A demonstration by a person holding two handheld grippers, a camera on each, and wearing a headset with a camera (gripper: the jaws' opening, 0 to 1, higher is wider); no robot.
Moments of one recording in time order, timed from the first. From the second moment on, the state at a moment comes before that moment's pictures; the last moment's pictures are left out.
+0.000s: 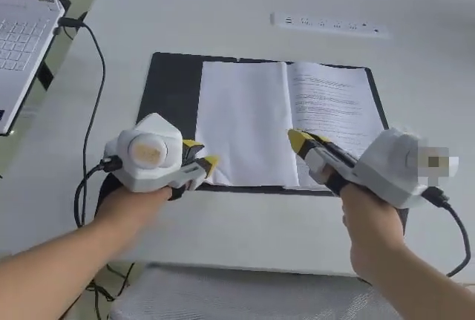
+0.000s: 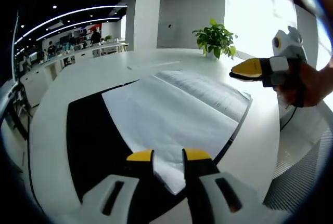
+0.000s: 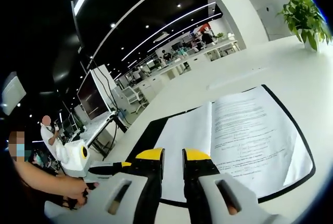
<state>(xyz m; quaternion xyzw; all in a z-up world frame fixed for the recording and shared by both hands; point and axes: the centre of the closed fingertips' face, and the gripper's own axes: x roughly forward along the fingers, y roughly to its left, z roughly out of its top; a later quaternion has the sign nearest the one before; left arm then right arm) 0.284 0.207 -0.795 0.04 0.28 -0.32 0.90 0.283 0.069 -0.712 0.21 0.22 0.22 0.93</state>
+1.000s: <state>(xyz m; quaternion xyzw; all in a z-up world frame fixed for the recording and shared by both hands) 0.271 0.202 -0.814 0.07 0.28 -0.33 0.90 0.395 0.051 -0.683 0.12 0.18 0.33 0.92</state>
